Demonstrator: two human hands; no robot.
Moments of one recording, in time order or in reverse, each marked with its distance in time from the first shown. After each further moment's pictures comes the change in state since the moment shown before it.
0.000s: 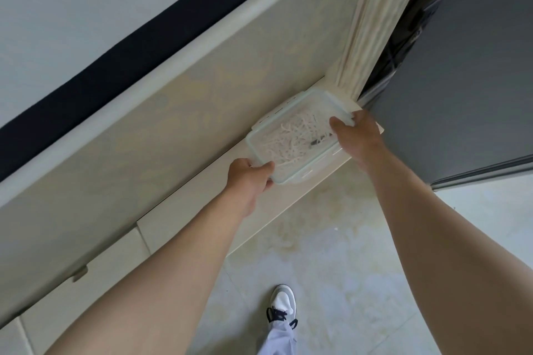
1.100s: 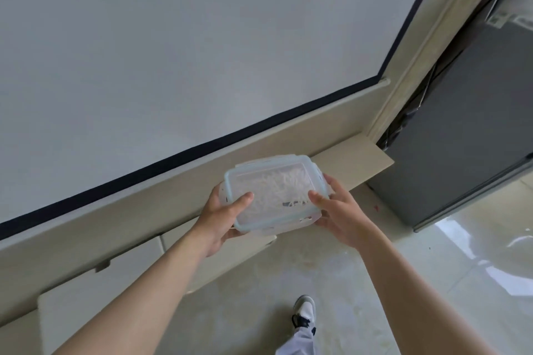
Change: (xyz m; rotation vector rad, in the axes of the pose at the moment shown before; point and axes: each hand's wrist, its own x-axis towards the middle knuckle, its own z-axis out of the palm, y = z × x) left_hand -0.291 -0.076 -0.427 -0.213 -0.235 0.269; right_hand -0.502 -0.041 0.115 0.462 -0.507 -0.152
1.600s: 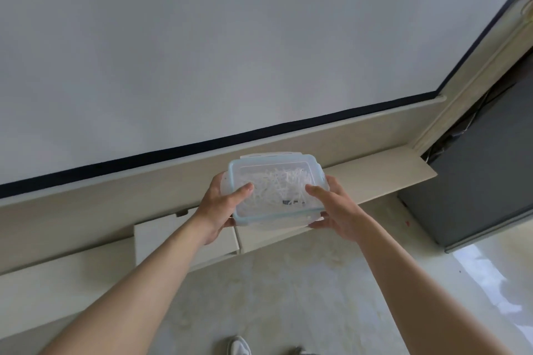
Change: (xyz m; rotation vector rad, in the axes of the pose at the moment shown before) left_hand -0.162 -0.014 -0.179 0.009 0.047 0.190; right_hand -0.098 0.050 0.183 -0.349 -0.105 0.051
